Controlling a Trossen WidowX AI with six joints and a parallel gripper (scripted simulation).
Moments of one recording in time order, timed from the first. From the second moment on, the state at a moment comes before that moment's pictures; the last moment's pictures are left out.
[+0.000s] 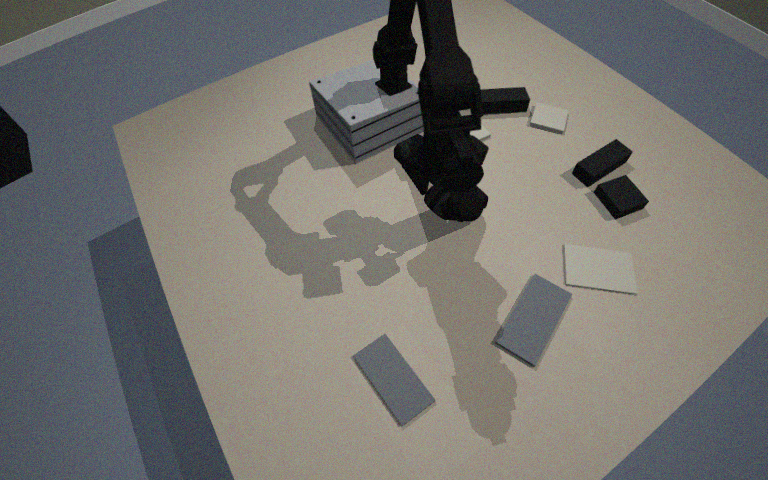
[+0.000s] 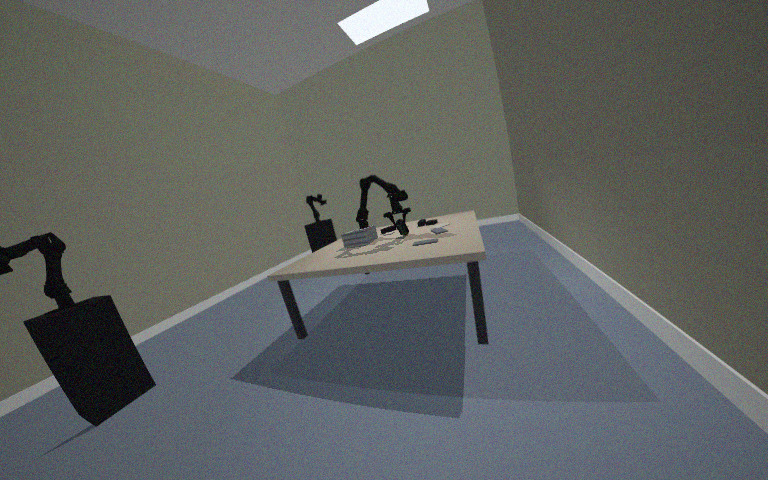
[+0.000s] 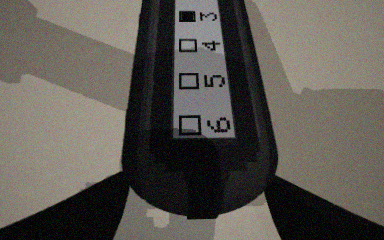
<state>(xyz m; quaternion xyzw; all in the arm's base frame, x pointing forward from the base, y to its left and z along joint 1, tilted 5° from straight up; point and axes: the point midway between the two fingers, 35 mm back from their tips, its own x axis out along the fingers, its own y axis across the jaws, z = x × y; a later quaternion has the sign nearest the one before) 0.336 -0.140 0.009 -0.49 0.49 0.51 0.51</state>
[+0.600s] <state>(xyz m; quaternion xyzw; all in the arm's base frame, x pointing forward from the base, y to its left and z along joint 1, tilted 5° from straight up) 0.335 -0.151 -0.002 -0.49 0.49 0.51 0.51</state>
